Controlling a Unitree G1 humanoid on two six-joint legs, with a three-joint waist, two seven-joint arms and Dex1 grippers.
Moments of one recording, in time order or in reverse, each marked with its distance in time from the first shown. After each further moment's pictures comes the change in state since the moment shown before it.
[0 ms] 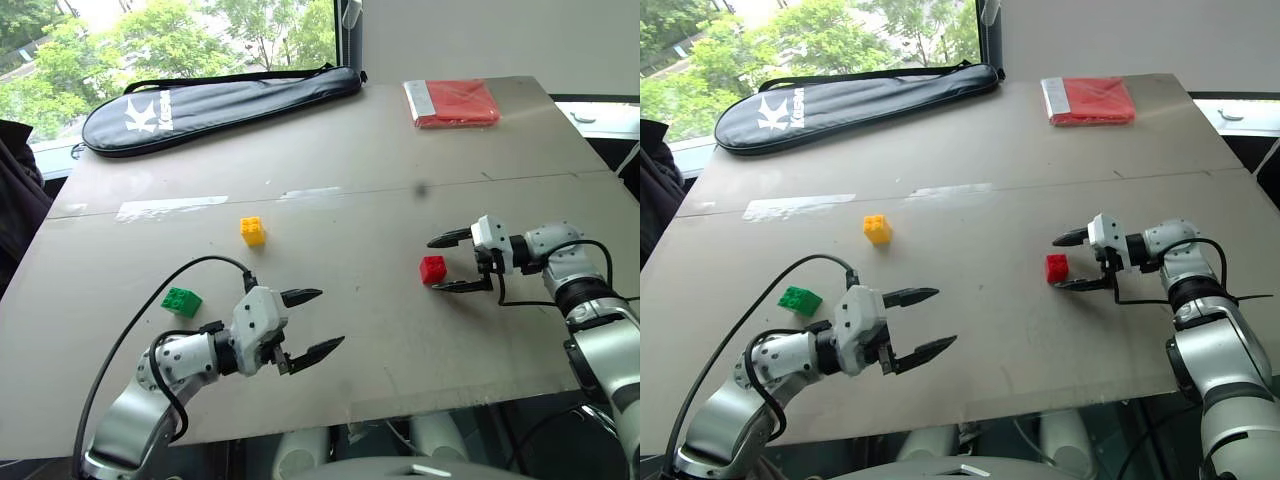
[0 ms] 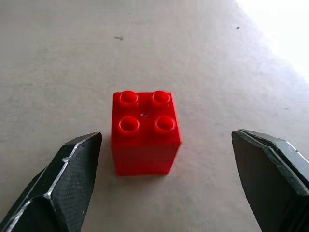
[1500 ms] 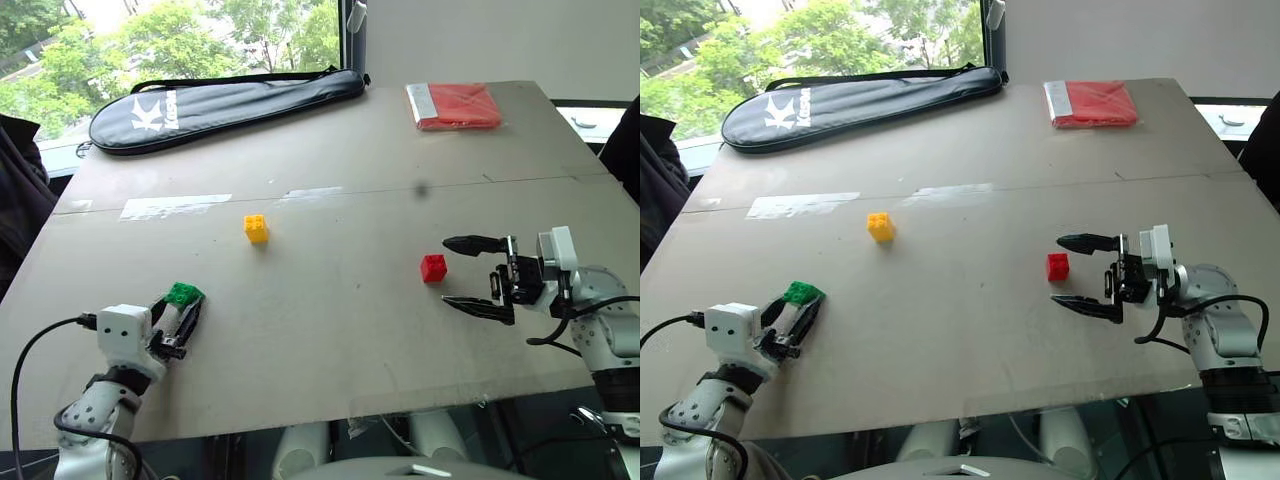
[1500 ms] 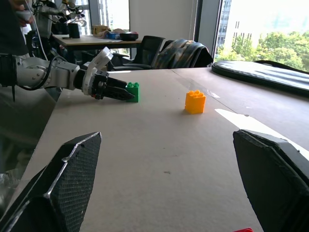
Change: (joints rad) left arm 0.032 -0.181 0.416 0.512 0.040 -0.252 0.256; right arm 0.588 0.016 -0.347 -1.010 0.248 0.549 -0.177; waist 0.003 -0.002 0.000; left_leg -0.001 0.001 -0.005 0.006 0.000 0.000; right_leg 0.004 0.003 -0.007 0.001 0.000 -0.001
